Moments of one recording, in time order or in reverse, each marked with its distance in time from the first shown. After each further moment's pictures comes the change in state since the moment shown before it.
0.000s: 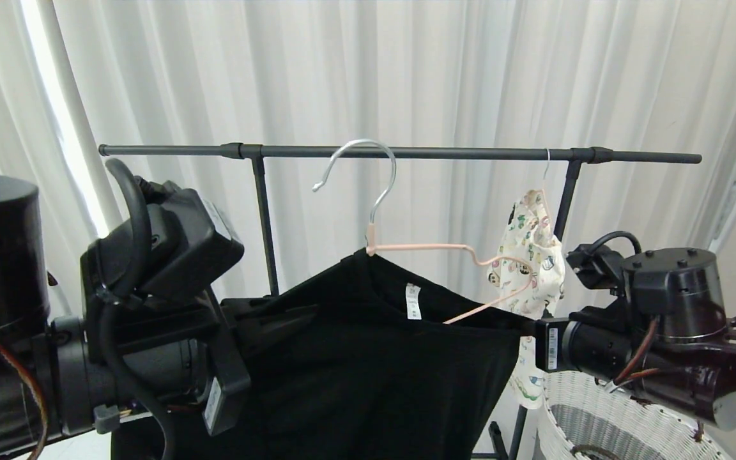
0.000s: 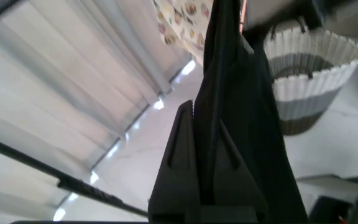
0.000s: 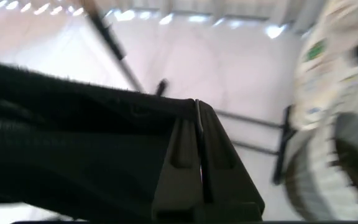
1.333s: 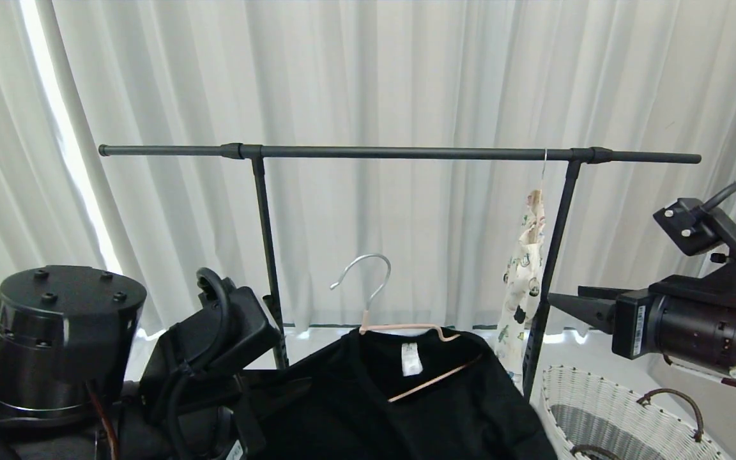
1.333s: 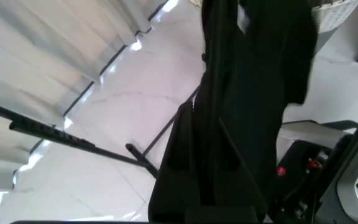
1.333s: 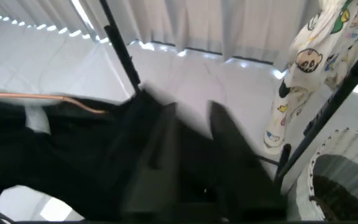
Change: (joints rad) left arm 0.019 0.063 0.160 -0.012 -0.001 -0.050; right arm -0.089 -0.253 -0.017 0.114 0.205 -0.139
